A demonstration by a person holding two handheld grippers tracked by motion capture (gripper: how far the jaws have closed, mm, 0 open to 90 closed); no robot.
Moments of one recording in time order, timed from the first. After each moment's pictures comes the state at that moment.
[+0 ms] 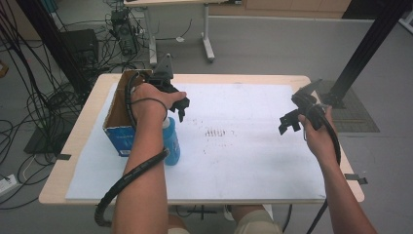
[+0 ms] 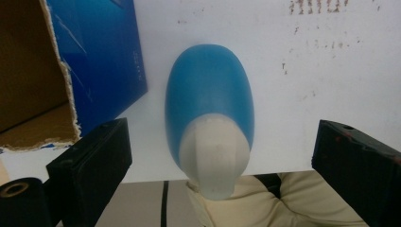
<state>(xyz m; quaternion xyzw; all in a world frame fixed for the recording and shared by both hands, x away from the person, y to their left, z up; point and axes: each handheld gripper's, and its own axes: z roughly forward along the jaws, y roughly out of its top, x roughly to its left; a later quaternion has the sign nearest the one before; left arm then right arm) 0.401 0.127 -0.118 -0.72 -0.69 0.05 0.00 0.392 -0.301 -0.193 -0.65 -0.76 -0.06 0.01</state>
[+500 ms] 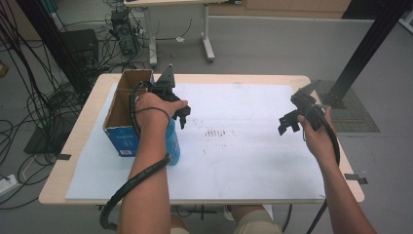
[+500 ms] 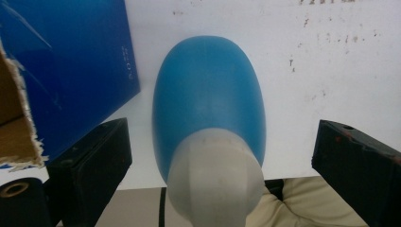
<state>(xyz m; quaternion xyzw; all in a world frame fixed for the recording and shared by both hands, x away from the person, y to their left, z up) 0.401 0.125 -0.144 -0.72 -0.69 0.05 0.01 0.393 -0.299 -0.194 -0.65 -0.76 -0.06 0.01</state>
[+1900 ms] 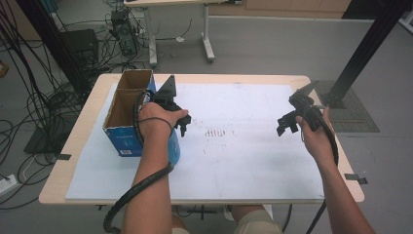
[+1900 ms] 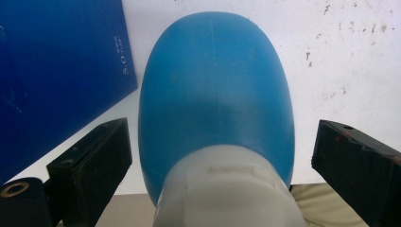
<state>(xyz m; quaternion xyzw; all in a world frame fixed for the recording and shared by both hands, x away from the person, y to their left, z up) 0.397 0.121 -0.166 -0.72 -0.69 0.05 0.02 0.393 -0.296 -0.196 -0.65 -0.76 -0.06 0.02</state>
